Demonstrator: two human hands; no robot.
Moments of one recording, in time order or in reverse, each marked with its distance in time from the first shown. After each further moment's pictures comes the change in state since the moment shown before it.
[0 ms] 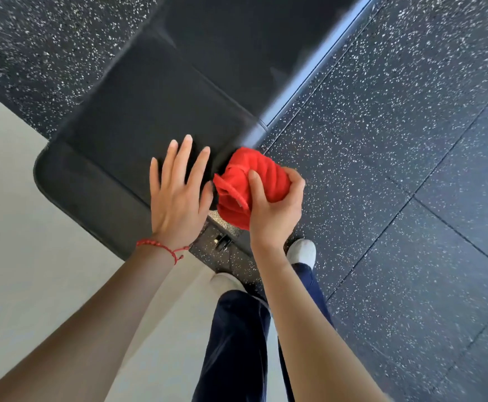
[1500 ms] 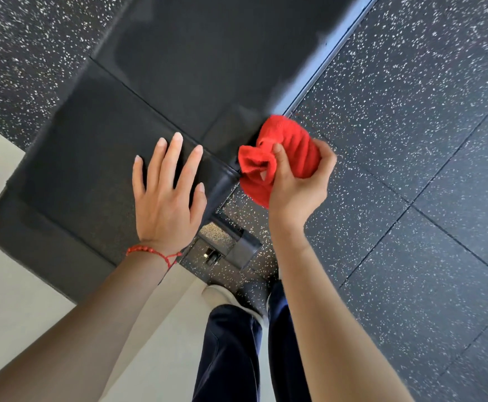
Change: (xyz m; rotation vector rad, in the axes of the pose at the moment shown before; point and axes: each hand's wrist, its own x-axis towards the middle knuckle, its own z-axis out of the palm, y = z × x) left_hand 0.080 0.017 0.019 0.099 0.053 0.055; right_hand 0.123 -0.032 0.011 0.041 0.165 0.026
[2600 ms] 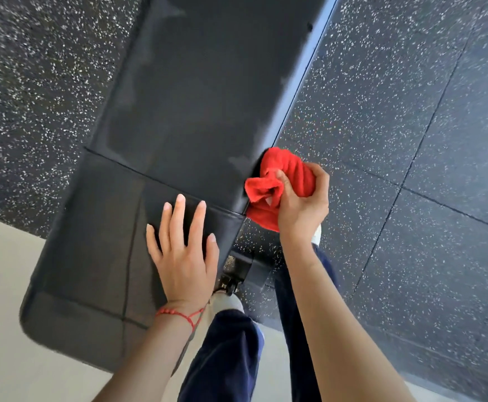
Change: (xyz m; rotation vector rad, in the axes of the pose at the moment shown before) left_hand 0.004 0.001 -0.008 -0.123 -0.059 -0.041; right_hand 0.011 -0.007 0.010 0.004 0.126 0.078
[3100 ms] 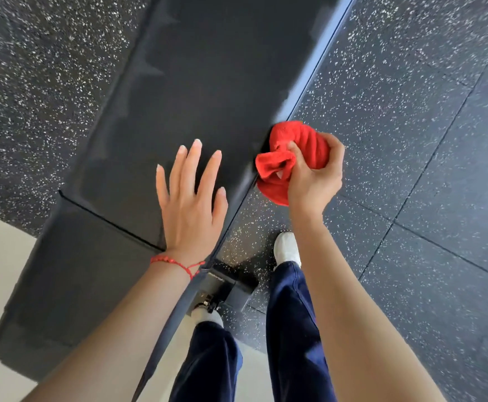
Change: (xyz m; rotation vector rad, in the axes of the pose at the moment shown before) left_hand 0.146 0.076 0.000 -0.041 0.014 0.114; right_hand 0.130 -0.060 0.022 0.019 -0.038 -0.035
